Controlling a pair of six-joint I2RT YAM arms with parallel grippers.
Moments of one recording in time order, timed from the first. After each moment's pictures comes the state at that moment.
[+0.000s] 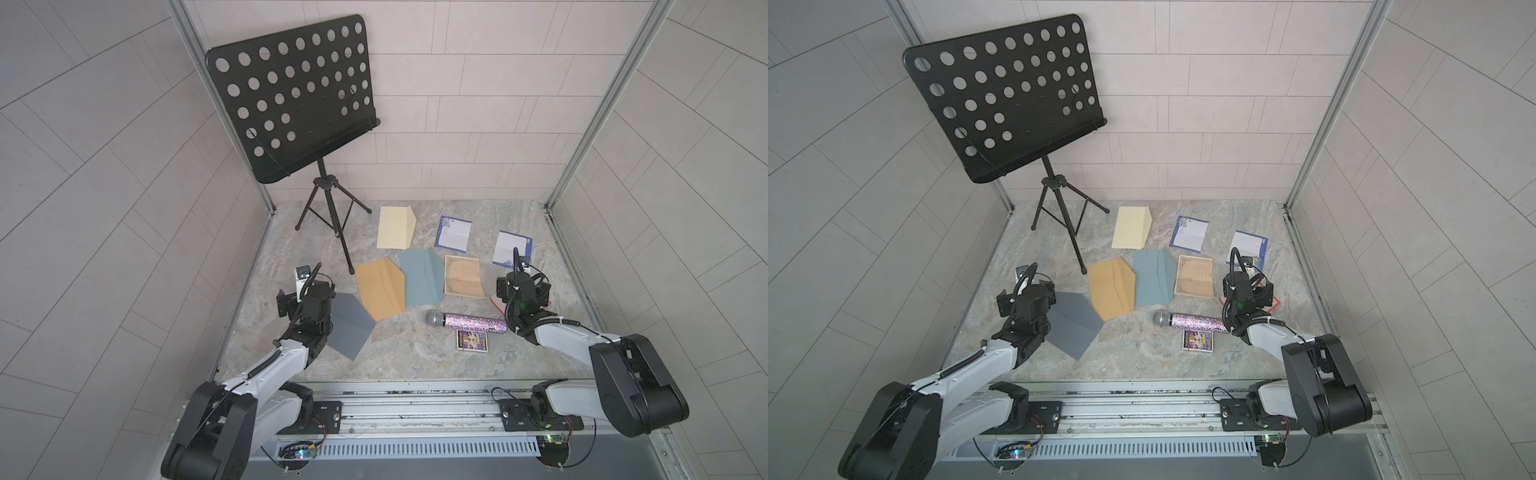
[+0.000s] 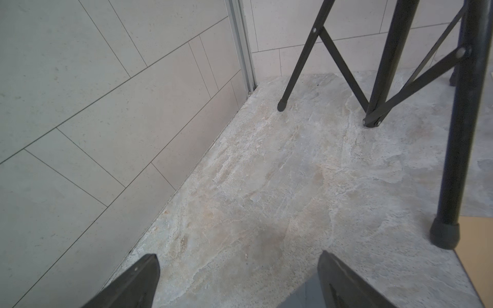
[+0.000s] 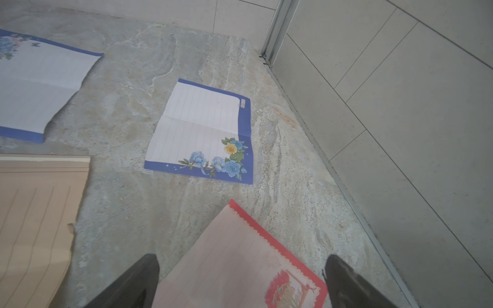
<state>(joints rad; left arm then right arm) -0.28 1.10 0.29 0.33 -0.82 -0.07 0.16 1.33 0.41 0.35 0.63 0.07</state>
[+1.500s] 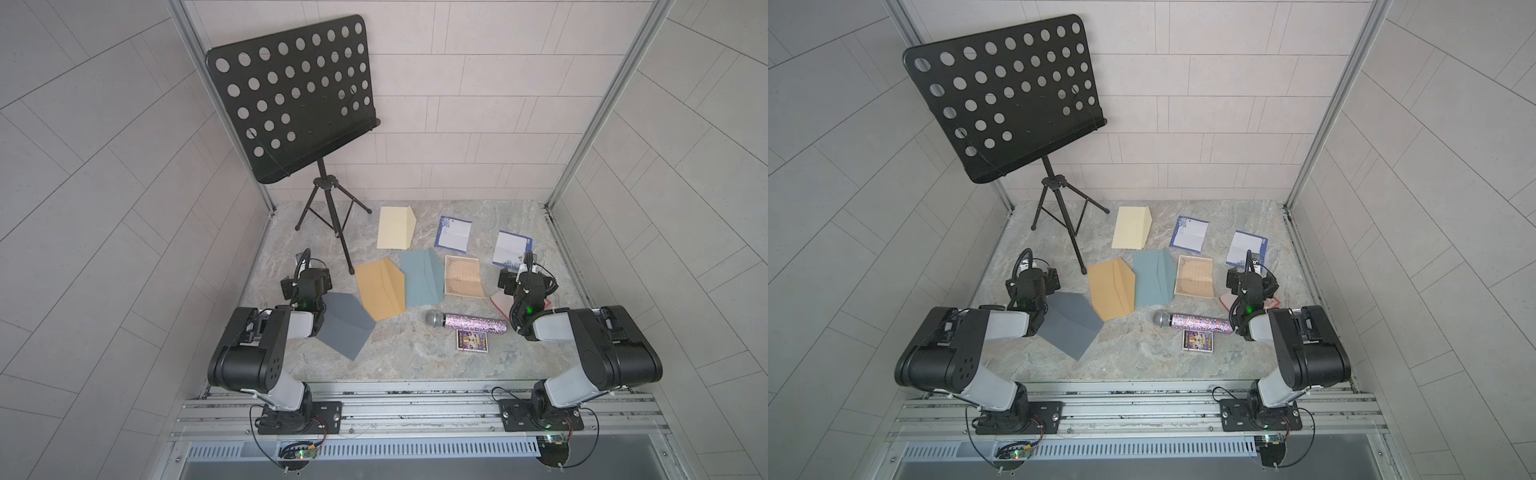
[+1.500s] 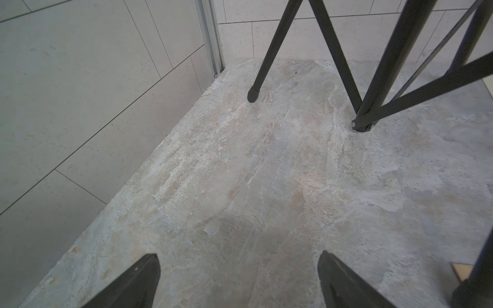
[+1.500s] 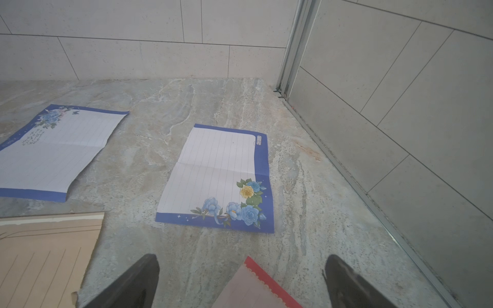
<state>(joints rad) -0.07 1.55 0.42 0.67 -0.49 -0.08 0.03 1.53 0.37 0.81 0.41 0.05</state>
